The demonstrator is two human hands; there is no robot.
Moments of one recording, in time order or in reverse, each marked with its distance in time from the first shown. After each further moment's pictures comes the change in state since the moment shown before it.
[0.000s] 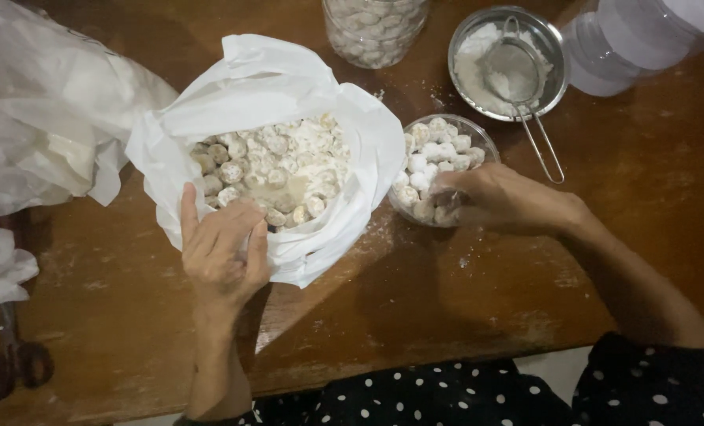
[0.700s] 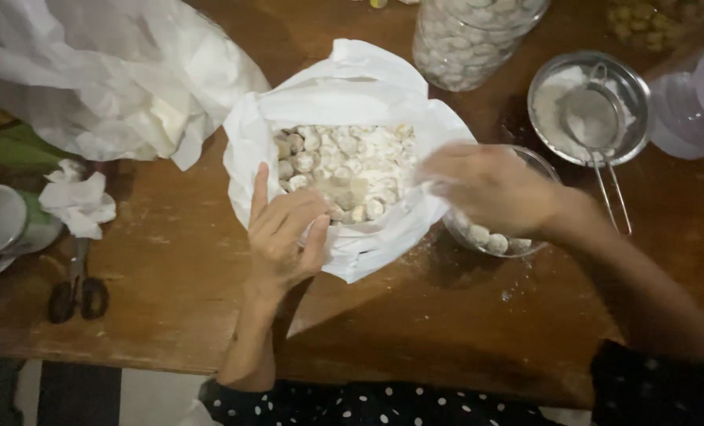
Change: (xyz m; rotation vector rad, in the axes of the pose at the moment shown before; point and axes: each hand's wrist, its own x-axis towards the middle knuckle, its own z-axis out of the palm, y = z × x) left_hand 0.010 0.007 -0.010 0.053 -0.001 0.009; right_hand 0.083 -0.027 -0.002 -0.261 0.064 -0.156
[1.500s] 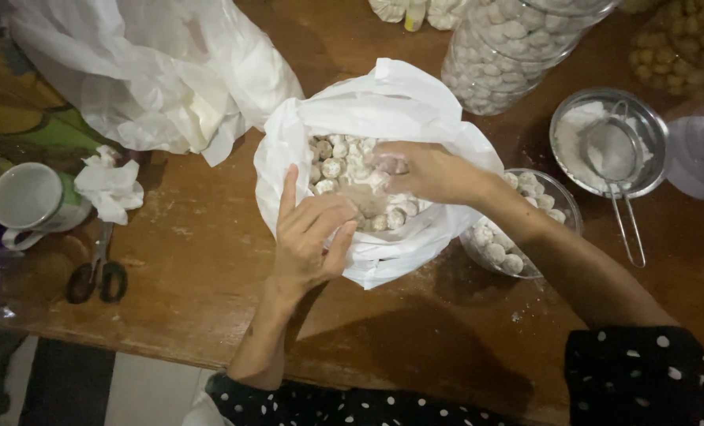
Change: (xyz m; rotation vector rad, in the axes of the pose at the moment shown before) left_hand -0.012 -0.009 0.007 -0.058 0.107 -0.008; right_hand 0.095 -0.022 0.031 0.290 0.055 -0.071
